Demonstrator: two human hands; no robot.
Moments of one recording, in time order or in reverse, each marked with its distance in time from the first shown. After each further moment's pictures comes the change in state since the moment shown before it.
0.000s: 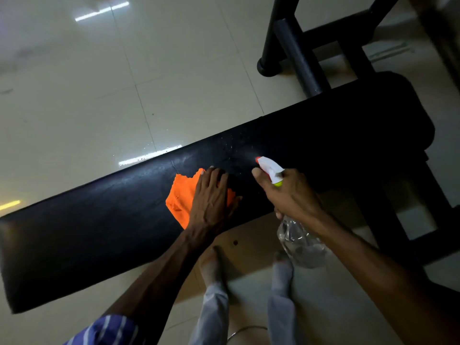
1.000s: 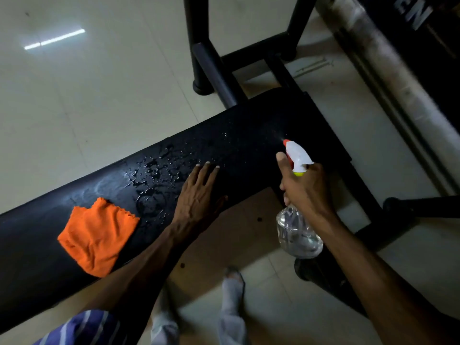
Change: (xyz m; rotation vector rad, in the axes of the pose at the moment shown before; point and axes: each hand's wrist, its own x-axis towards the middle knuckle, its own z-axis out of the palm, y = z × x) left_hand 0.091 0.178 0.043 -0.025 -0.025 0.100; right_hand -0.017 0.124 -0.195 0.299 0.445 0.177
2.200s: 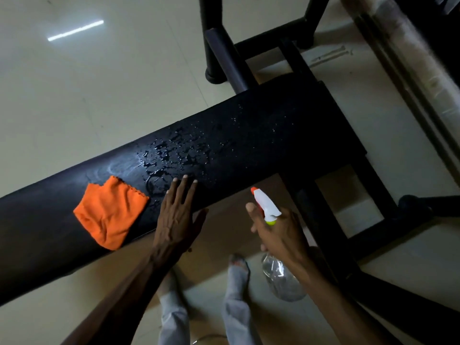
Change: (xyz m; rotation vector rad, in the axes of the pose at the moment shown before) left_hand -0.090 -0.032 0.023 0.006 0.080 -0.174; right_hand -0.084 0.076 0.046 -0.131 -0.230 0.016
